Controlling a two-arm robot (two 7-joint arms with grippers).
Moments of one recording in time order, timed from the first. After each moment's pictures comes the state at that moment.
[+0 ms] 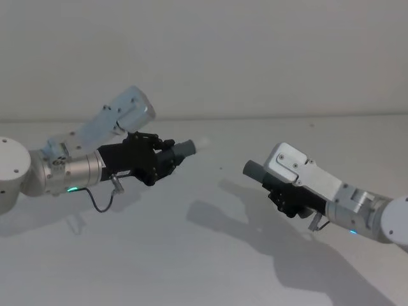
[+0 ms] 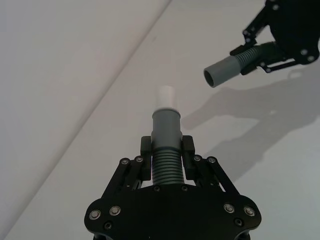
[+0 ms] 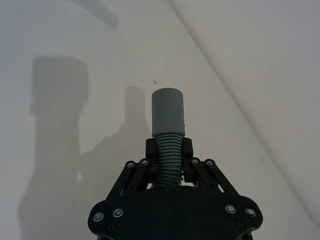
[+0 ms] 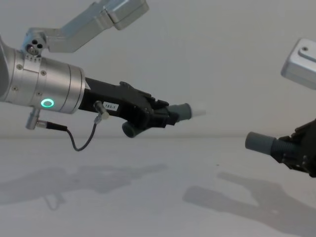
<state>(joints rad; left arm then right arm) -0.65 0.45 0.62 -1.44 -0.20 0.22 -0.66 0.35 0.65 -0.53 -1.71 -0.09 0.43 0.38</state>
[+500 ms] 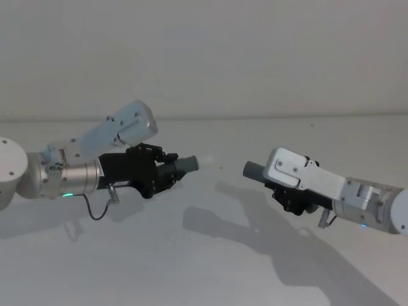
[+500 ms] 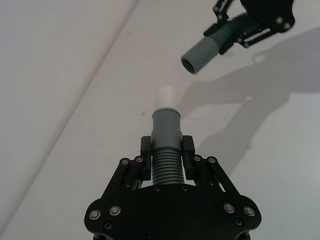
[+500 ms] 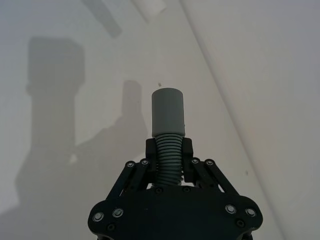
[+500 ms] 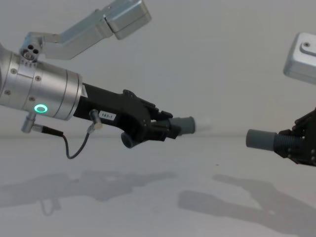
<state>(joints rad) -0.68 0.48 0.68 -1.42 -0.19 0.17 -0.76 0.40 0.72 -0.57 -1.75 -0.16 0.39 0.48</state>
